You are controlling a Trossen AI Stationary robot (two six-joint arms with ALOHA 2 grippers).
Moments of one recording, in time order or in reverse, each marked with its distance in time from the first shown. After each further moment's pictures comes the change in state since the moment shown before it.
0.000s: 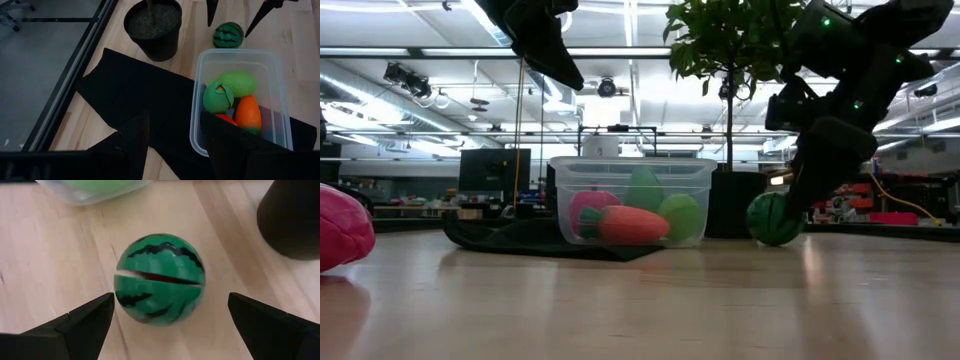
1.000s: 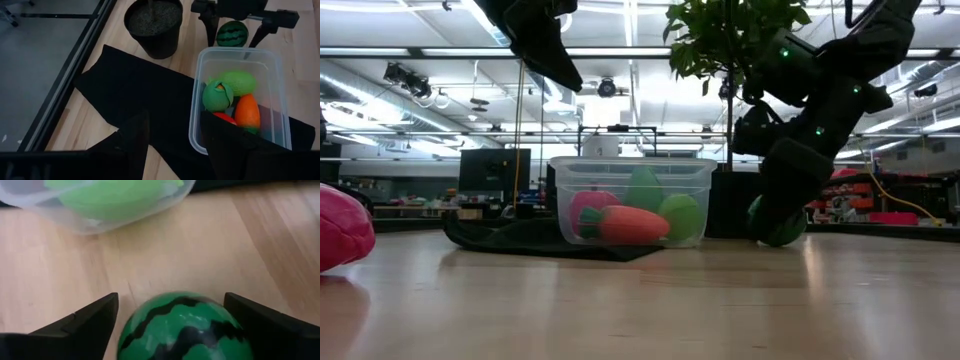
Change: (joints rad) left arm 0.000 0.000 0.000 -0.010 0.000 -0.019; right arm -0.067 0.230 0.047 0.246 -0.137 -0.044
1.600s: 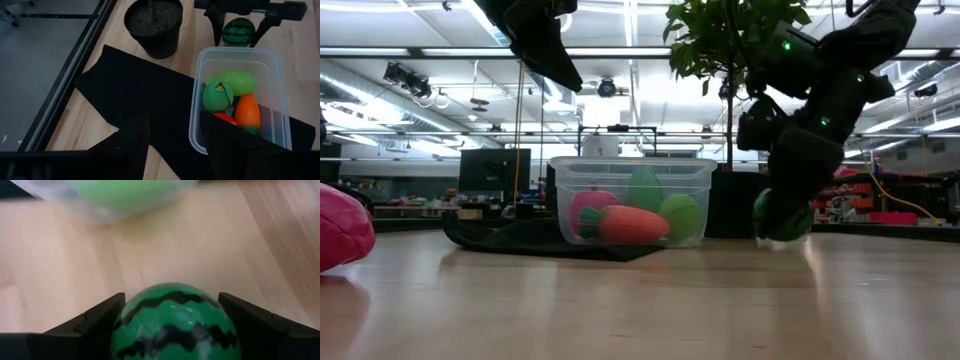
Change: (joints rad) left arm 0.000 0.000 0.000 0.000 0.000 0.001; right arm 0.008 -0.042 0.024 -0.106 -0.037 0.028
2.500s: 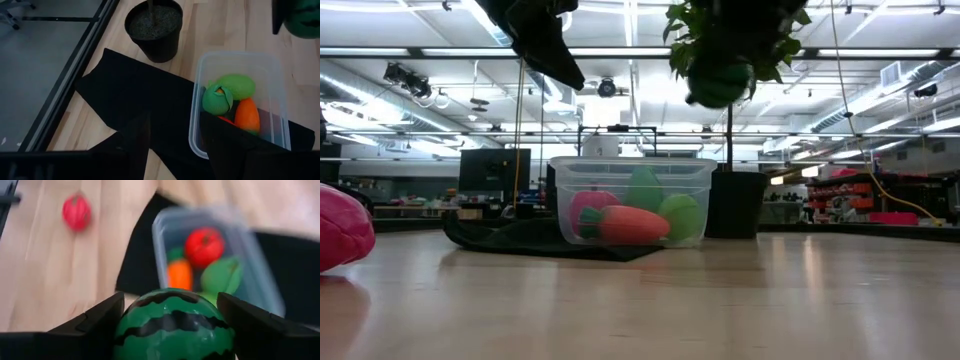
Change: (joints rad) left arm 0.000 0.000 0.000 0.017 0.000 0.001; right arm 0.187 -0.001 0.504 -0.313 0.135 -0.099
